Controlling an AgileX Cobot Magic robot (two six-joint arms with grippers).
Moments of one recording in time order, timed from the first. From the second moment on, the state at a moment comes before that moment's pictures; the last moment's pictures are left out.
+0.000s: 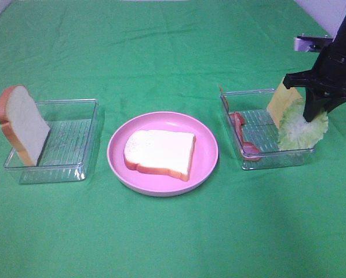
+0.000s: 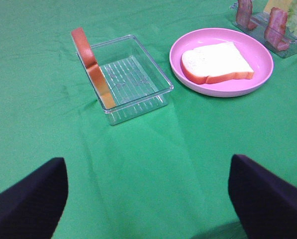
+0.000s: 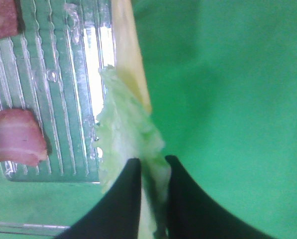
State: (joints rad) left arm -0.39 -0.01 -0.50 0.01 1.06 -0.02; right arm 0.00 2.10 -1.58 0.12 1.07 -0.11
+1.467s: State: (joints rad) left arm -0.39 -0.01 -0.50 0.01 1.06 -0.02; right arm 0.35 1.86 -1.52 0.76 1.03 -0.28
